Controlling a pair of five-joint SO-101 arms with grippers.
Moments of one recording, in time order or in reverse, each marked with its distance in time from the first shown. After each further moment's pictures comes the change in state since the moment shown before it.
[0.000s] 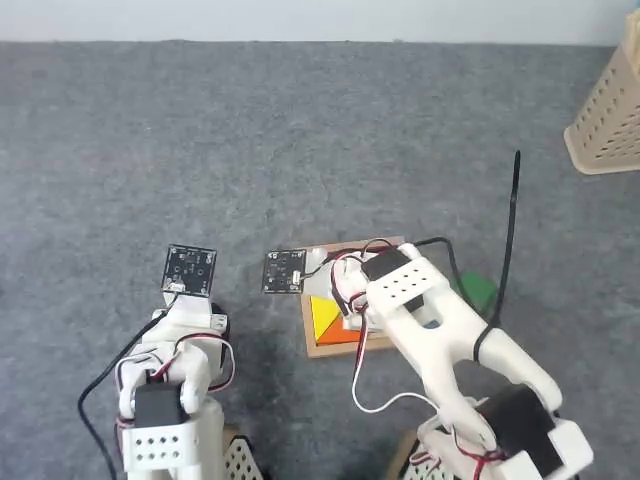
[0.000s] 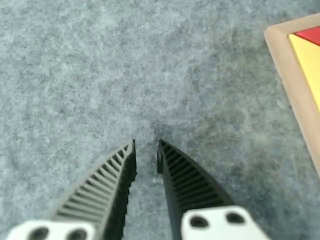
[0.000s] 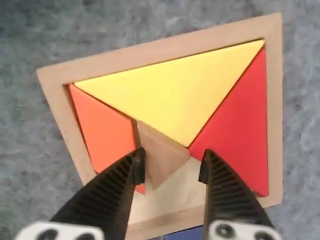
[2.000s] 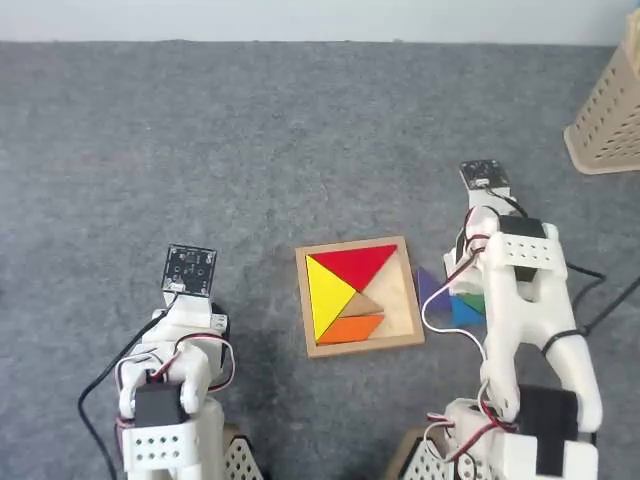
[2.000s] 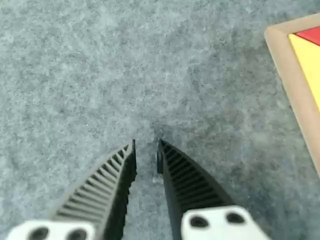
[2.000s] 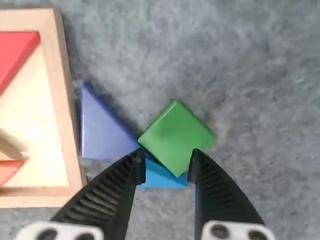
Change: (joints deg) left arm 0.0 0.0 0.0 0.0 0.0; right arm 37.7 0.0 -5.5 9.8 -43.0
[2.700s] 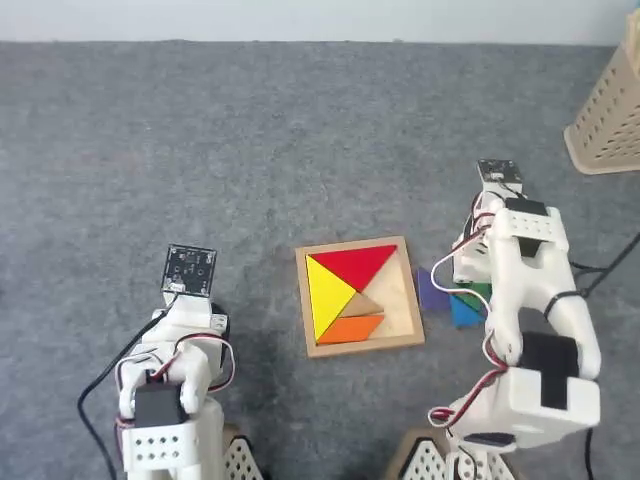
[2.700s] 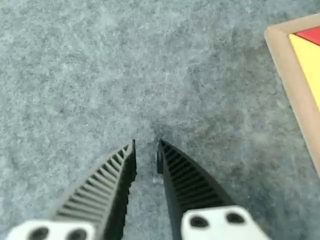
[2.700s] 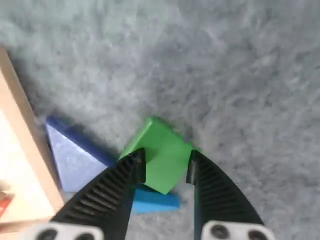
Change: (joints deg) left arm 0.0 0.0 0.0 0.0 0.0; right arm 2.8 17.1 -10.8 0.0 -5.1
